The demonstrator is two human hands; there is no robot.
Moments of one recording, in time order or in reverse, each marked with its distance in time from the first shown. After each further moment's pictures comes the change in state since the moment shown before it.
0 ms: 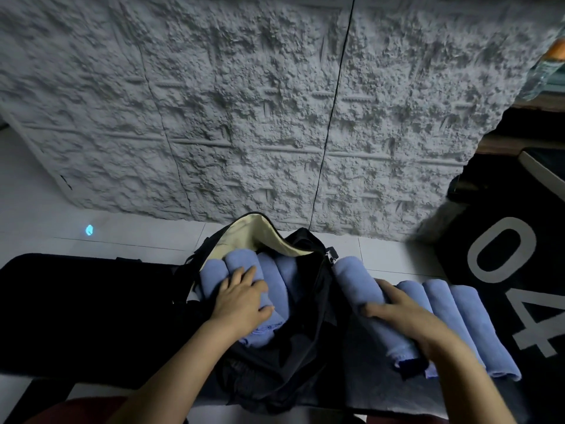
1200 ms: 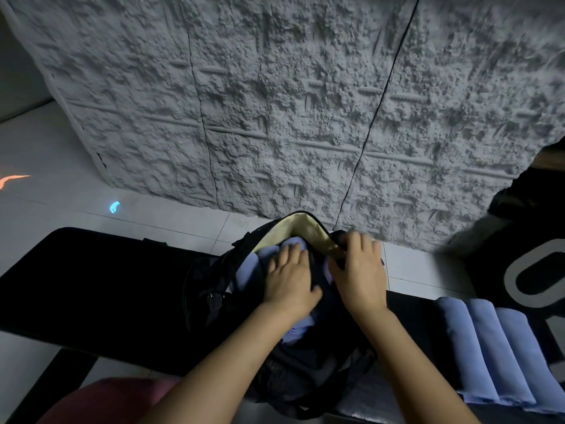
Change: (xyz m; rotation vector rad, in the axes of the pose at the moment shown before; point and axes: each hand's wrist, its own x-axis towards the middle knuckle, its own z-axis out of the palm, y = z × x) left_hand 0.017 0.018 -0.019 -0.150 0.178 -0.061; right_hand 0.103 -0.049 0.105 -0.614 0.622 -0.452
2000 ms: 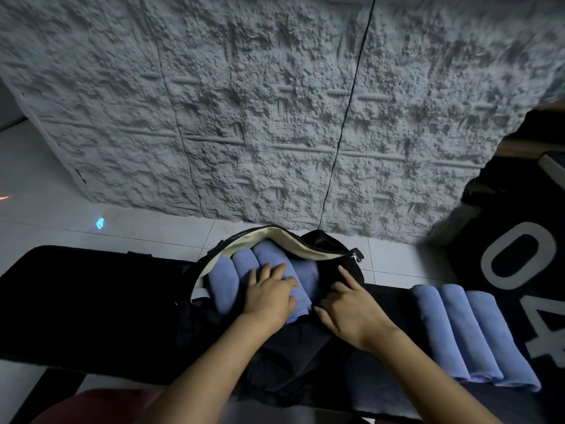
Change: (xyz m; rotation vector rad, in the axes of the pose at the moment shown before) left_hand -0.010 0.005 0.021 0.149 -0.112 0.091; right_hand -0.051 0.075 0.006 -0.386 -0.239 -0.682
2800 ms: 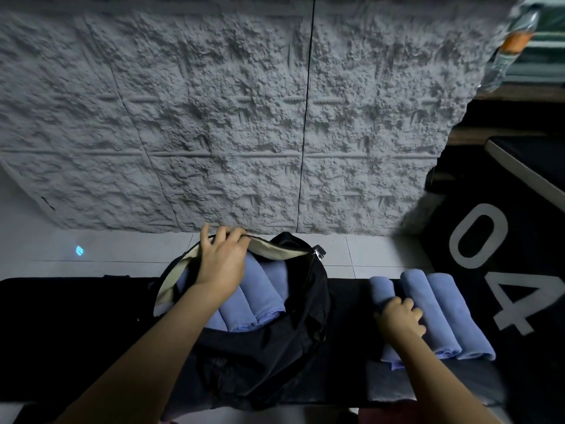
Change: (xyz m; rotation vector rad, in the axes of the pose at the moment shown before) left_hand 0.028 -0.008 -0.057 0.307 0.368 -0.001; right_hand -0.090 0.062 0.030 0.457 -0.448 1.447
